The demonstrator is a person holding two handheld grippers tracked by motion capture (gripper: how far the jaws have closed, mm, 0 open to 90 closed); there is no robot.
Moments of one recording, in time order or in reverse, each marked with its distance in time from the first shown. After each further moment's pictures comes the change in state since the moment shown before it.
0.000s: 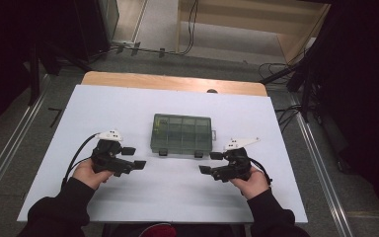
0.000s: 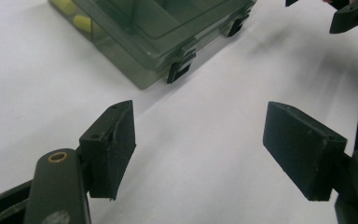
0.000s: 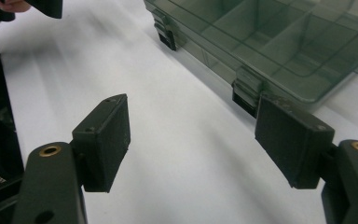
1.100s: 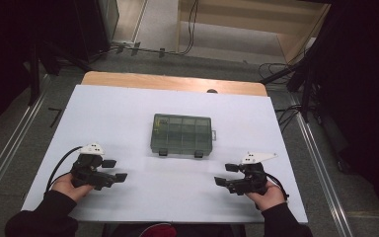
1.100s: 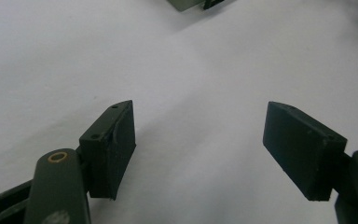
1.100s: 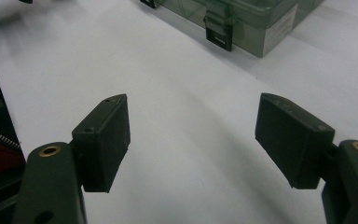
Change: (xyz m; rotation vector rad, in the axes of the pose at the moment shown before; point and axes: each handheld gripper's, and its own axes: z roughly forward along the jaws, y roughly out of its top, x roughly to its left) left arm 0.011 -0.043 -0.031 0.063 0.088 -0.040; right arm -0.006 -0.047 -0.029 0.000 -0.051 0.047
